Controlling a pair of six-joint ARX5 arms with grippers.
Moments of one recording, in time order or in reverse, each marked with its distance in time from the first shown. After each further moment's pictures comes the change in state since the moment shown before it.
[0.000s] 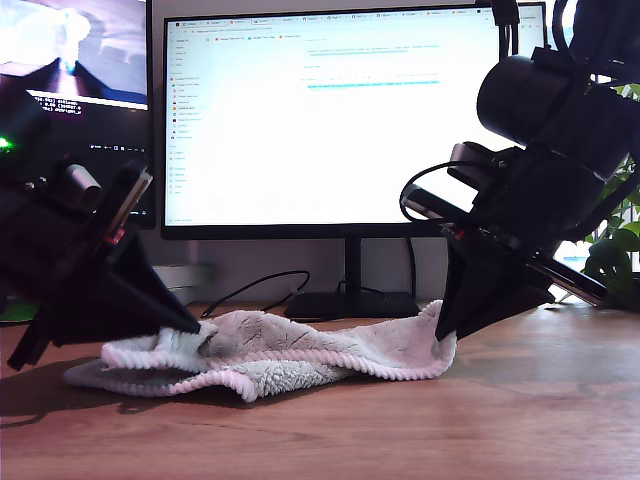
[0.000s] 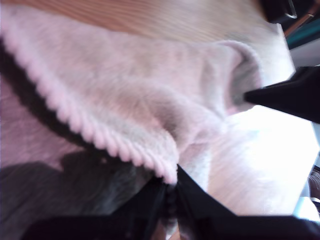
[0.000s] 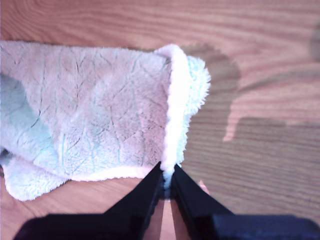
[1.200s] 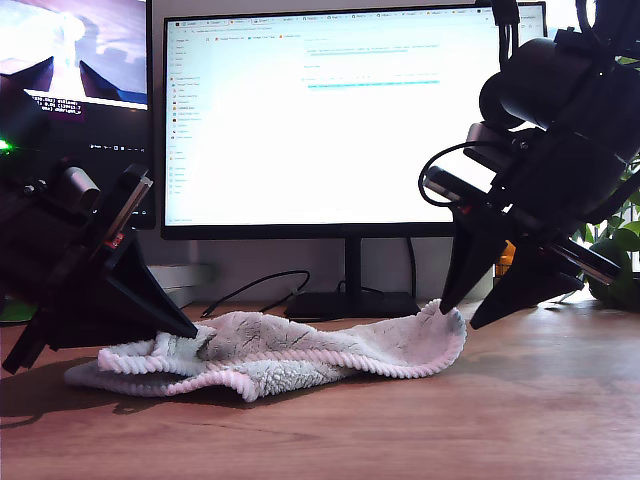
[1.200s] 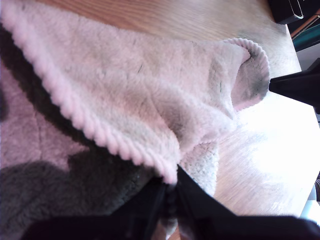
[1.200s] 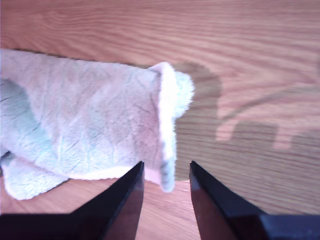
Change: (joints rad) left arm 0.000 0.000 -0.013 -0.005 -0.040 0.000; right arm -0.053 -0.049 0.000 -0.017 -0.002 -0.078
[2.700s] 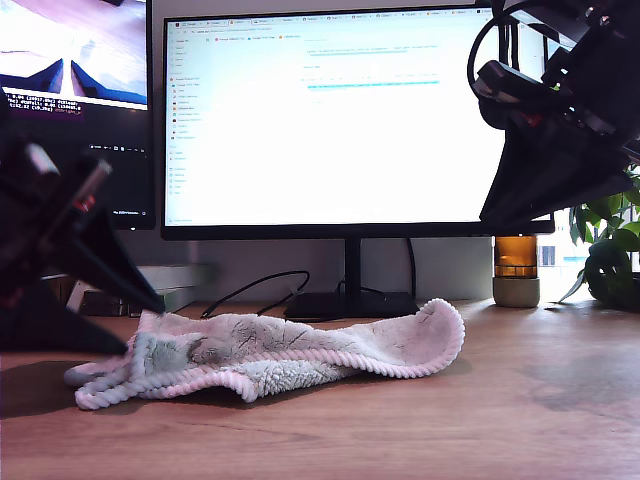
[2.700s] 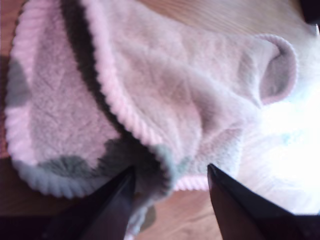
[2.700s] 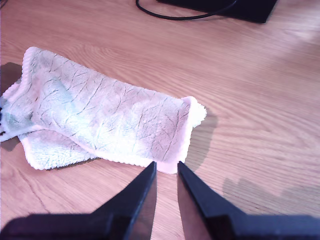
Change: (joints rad) left arm 0.068 -0.085 -0.013 -0.176 -0.037 0.051; right arm 0.111 -0.463 -0.224 0.075 0.205 -0.188
